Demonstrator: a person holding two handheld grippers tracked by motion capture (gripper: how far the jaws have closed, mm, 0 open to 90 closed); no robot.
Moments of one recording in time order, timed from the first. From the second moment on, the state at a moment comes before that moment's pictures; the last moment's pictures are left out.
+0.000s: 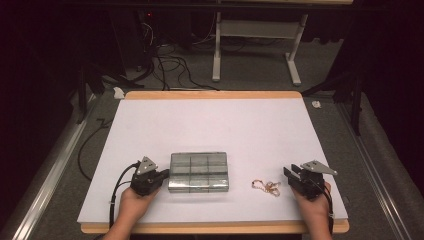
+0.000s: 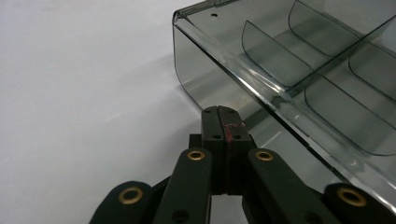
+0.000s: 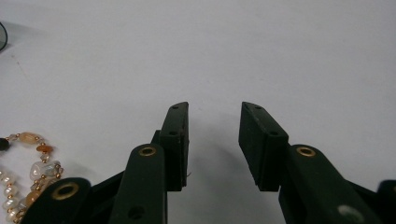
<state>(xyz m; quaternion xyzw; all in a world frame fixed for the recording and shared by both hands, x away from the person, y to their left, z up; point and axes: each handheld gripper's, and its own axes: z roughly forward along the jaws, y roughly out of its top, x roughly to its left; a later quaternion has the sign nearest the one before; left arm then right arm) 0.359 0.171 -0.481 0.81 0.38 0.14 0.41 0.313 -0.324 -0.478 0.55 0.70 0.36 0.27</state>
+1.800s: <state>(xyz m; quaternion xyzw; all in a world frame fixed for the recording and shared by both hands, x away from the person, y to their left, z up) 0.351 0.177 -0.483 0.80 0.38 0.19 0.42 0.267 -0.252 -0.462 0.43 0.77 0.41 0.23</state>
